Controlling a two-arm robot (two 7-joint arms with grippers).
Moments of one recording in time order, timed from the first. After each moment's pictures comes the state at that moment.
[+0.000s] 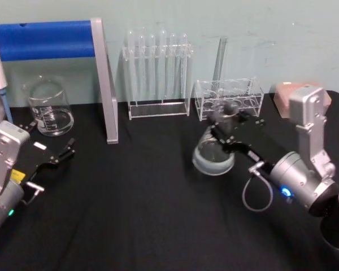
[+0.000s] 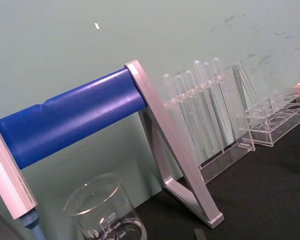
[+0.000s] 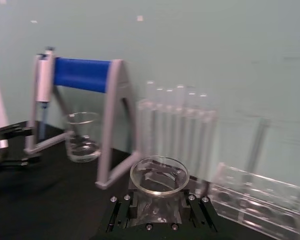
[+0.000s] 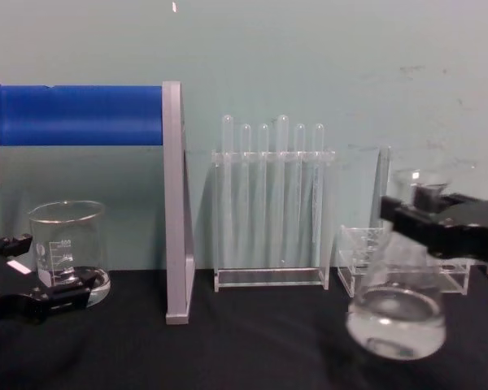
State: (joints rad) left arm -0.20 0.60 0.45 -1.41 -0.25 -0.12 0.03; right arm 0.12 0.33 -0.25 -1.60 0.31 0.01 0.33
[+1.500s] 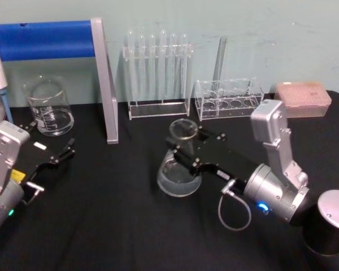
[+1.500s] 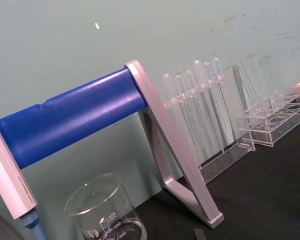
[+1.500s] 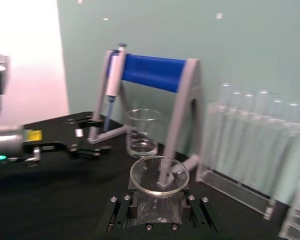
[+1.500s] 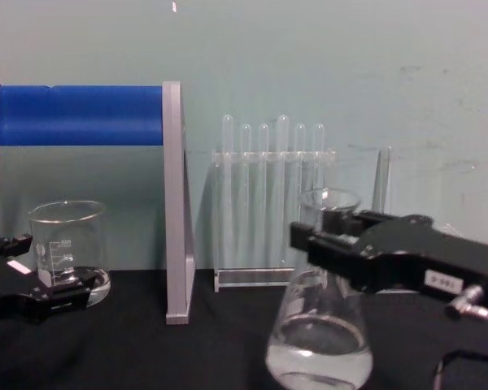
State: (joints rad) left arm -0.20 0.60 0.45 -1.41 -0.25 -0.12 0.03; right arm 0.15 0.38 -0.41 -1.63 0.35 -0.01 0.41
